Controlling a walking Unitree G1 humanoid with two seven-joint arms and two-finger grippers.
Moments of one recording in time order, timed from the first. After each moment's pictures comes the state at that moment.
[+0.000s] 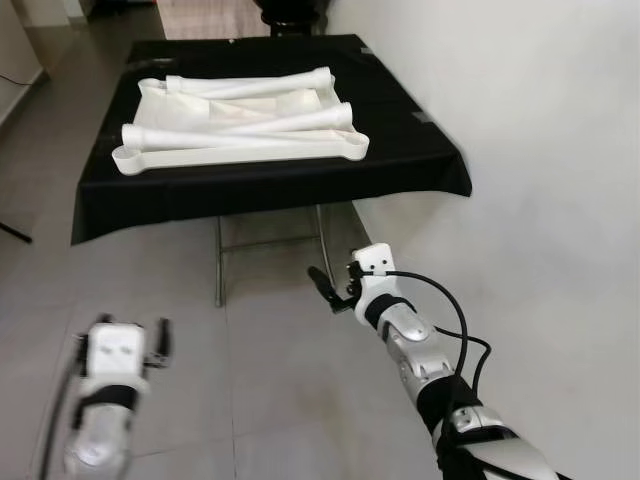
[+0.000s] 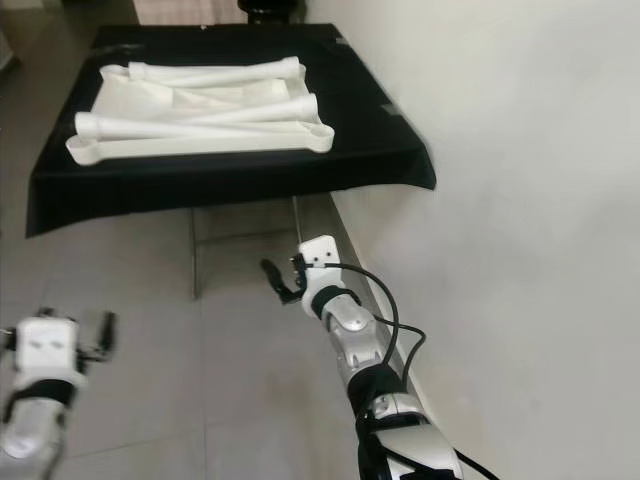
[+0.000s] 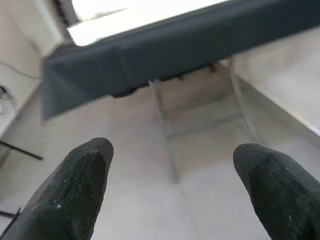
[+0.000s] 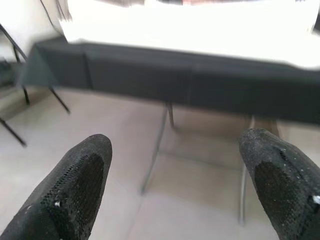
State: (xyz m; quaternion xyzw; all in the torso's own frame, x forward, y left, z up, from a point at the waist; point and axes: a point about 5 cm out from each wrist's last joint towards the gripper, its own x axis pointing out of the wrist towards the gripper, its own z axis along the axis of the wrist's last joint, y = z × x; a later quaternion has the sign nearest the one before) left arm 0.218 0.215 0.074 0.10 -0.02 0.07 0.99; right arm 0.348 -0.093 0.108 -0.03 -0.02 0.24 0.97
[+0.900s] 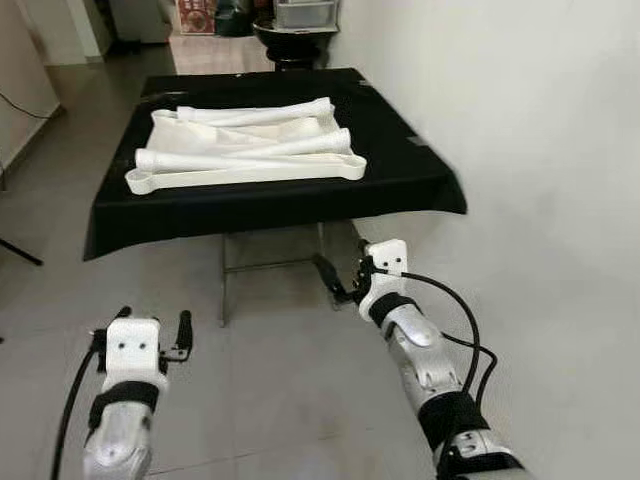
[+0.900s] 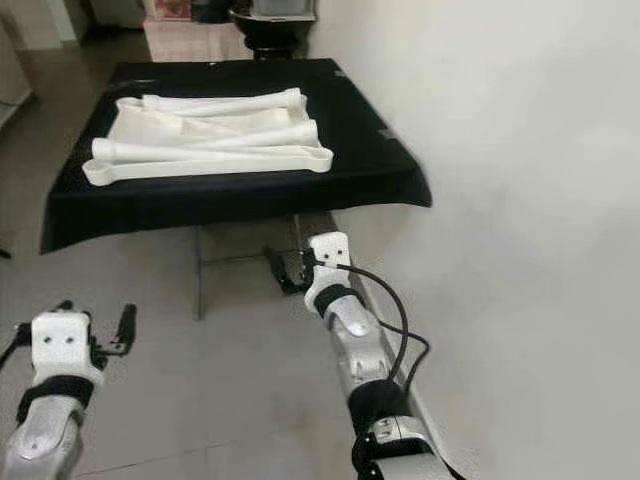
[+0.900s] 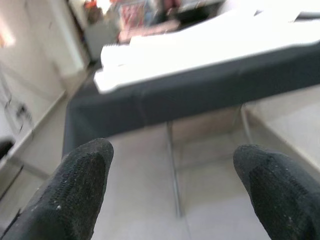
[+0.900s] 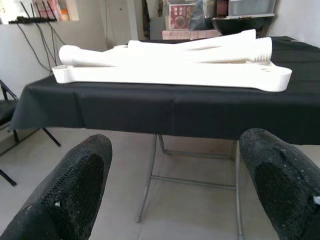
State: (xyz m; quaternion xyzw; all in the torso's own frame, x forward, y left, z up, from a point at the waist) left arm 0.252 0.203 0.131 0.08 -0.09 0.08 0.99; right arm 0.350 -0.101 0.123 0.00 -0.04 0.20 0.98
